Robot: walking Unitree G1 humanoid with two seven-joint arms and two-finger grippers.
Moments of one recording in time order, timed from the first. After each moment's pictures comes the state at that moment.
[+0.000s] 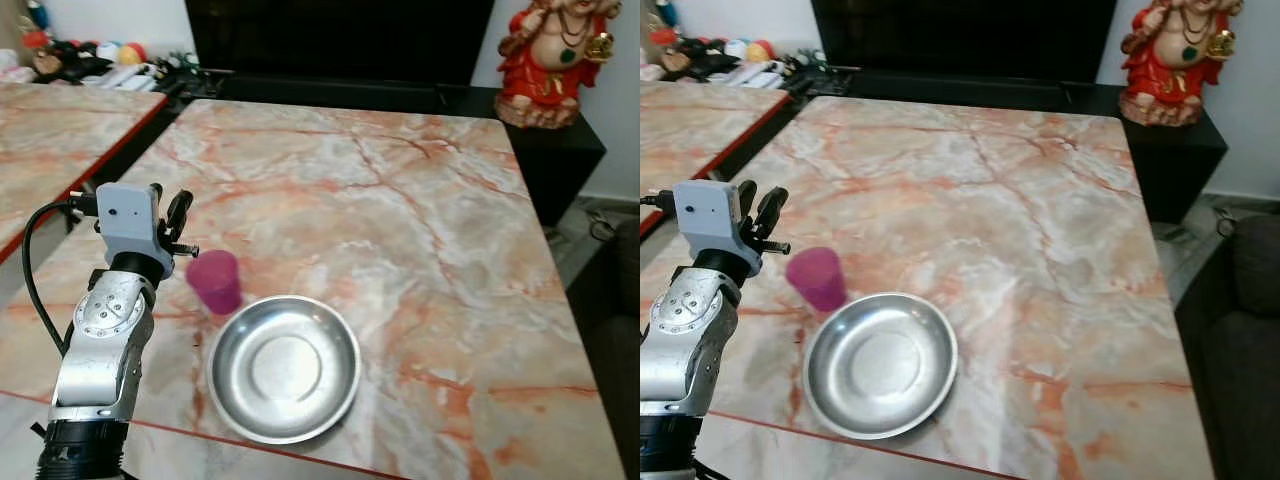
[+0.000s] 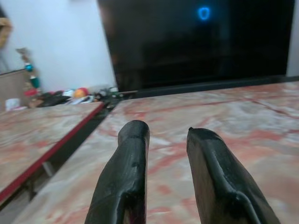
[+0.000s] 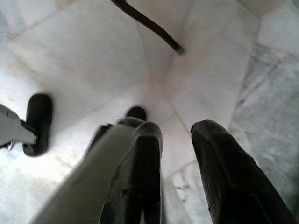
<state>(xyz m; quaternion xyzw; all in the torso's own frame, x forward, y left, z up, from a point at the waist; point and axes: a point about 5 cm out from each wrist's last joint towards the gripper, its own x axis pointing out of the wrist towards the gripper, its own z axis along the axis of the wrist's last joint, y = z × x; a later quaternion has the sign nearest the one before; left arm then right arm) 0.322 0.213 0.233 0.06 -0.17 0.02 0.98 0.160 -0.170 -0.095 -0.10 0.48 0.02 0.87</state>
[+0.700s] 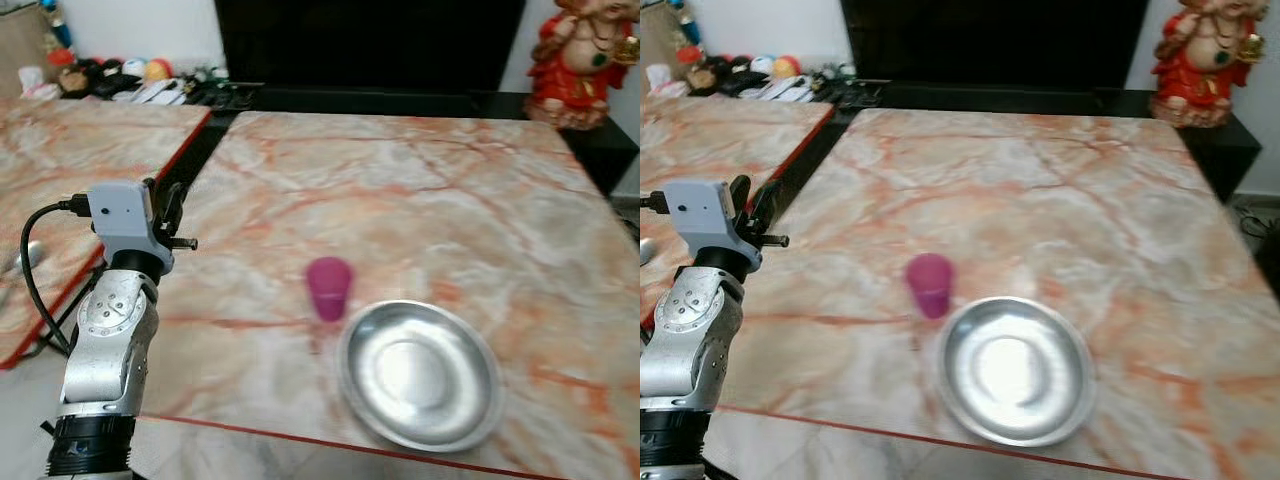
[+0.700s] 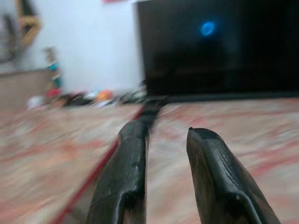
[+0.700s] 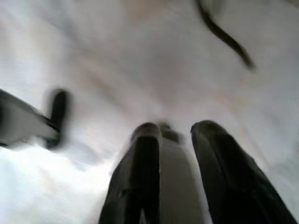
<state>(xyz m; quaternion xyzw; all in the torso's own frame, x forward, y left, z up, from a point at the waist) 0.321 0.227 0.228 0.03 -0.18 0.06 0.98 0.162 -0.159 -0.095 -0.11 0.47 0.05 0.87</state>
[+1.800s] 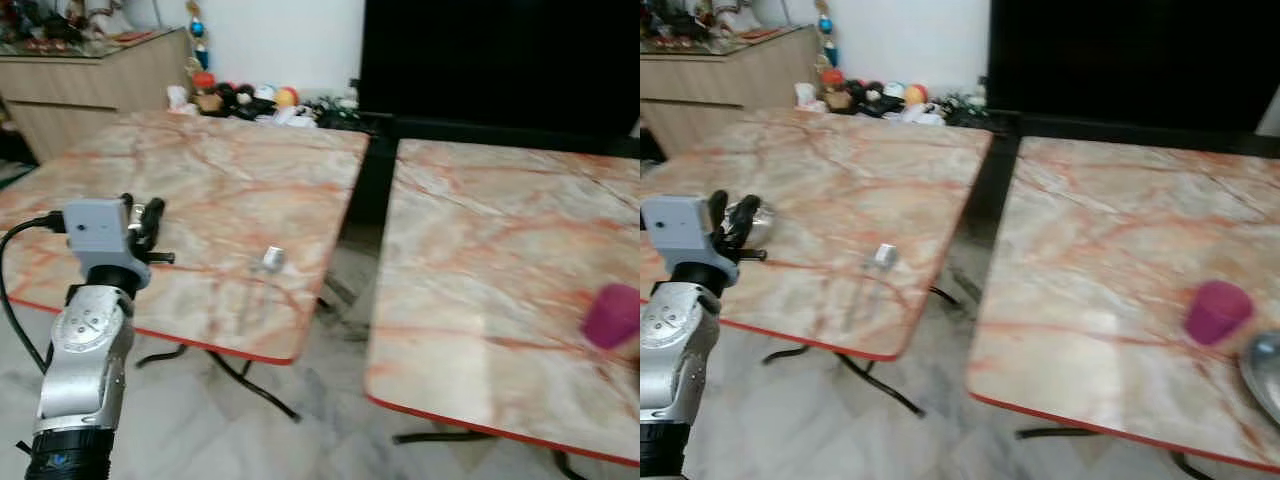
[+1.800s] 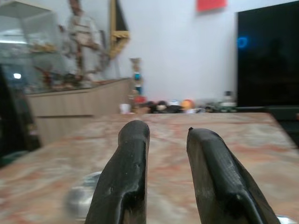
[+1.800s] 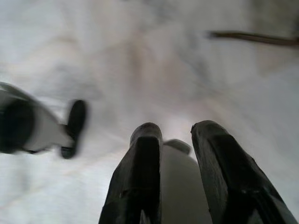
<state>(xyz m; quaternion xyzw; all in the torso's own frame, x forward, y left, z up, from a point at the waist) 0.317 0.238 0.225 0.05 -0.19 0.05 0.98 0.155 -0.150 -0.099 -0.11 0.48 0.08 0.86</state>
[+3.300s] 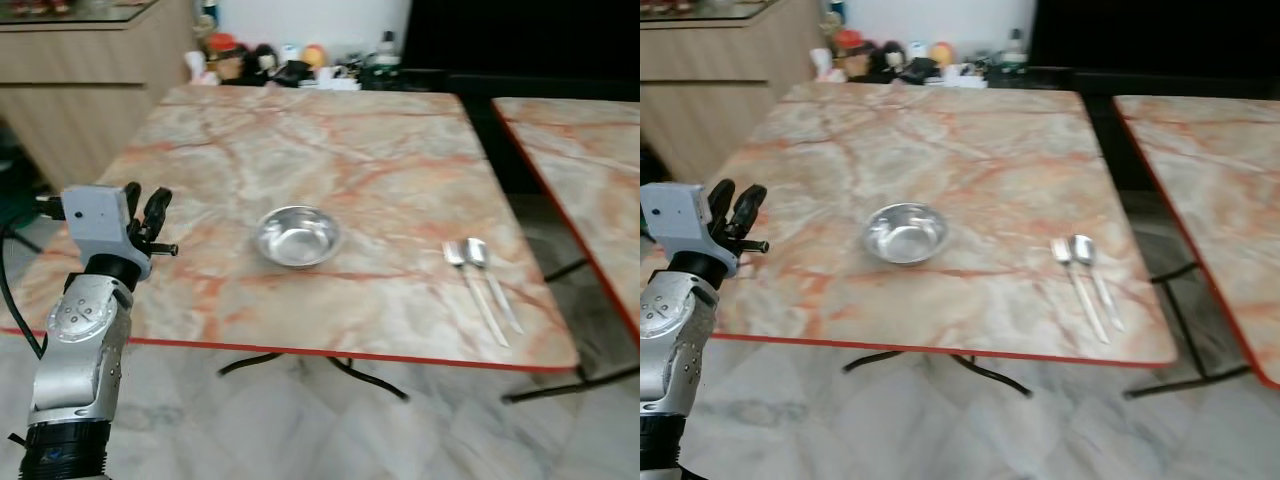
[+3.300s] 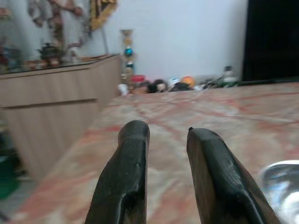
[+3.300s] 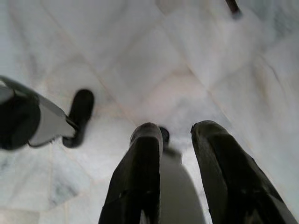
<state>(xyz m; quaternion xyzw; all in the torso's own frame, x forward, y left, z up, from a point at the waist) 0.317 0.237 0.235 0.04 -0.19 0.02 0.98 0.169 -0.157 -0.093 -0.12 0.47 0.08 0.87</state>
